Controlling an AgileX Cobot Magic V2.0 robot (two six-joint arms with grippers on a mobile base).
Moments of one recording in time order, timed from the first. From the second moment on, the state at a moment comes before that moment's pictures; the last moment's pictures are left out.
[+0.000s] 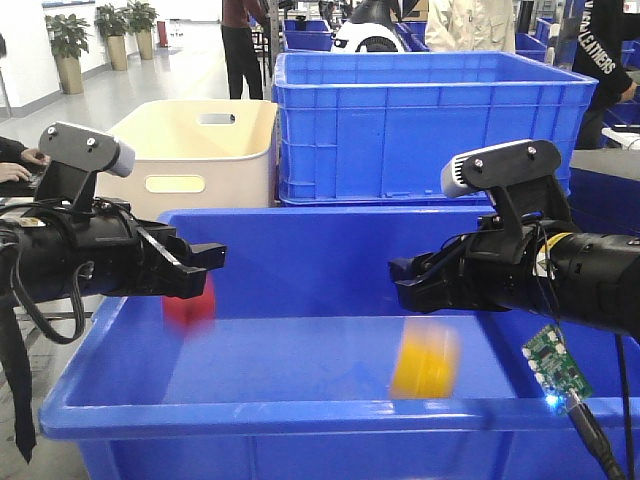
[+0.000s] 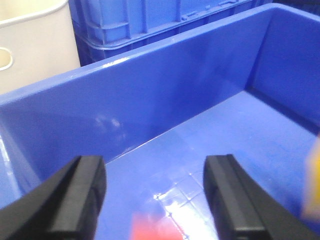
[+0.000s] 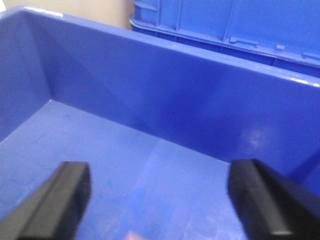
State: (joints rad) left arm -0.31 1.41 -1.26 -0.74 0.40 0.78; right arm 0.36 1.38 -1.22 0.00 0.35 -0.08
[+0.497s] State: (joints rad) left arm -0.31 1.04 -1.26 -0.67 0.54 0.74; right arm 0.36 0.97 -1.19 -0.12 0.73 -0.04
